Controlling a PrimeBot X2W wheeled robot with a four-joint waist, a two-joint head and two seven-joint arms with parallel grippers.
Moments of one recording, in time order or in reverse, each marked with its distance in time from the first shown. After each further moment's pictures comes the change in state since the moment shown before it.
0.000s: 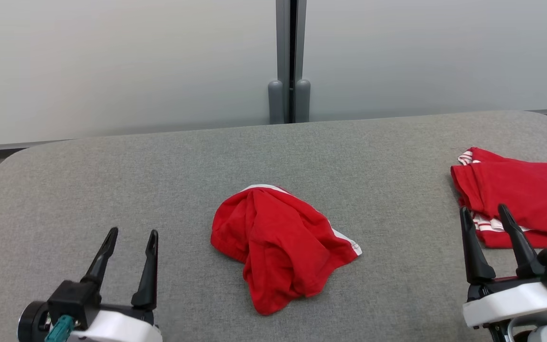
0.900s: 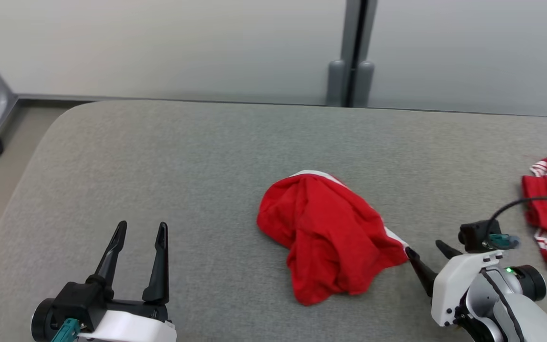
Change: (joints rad) left arm 0.046 -0.069 0.039 -0.077 0.016 0.009 -0.015; right arm -0.223 -0.085 0.292 0.332 0.158 0.000 0.393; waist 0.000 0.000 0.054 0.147
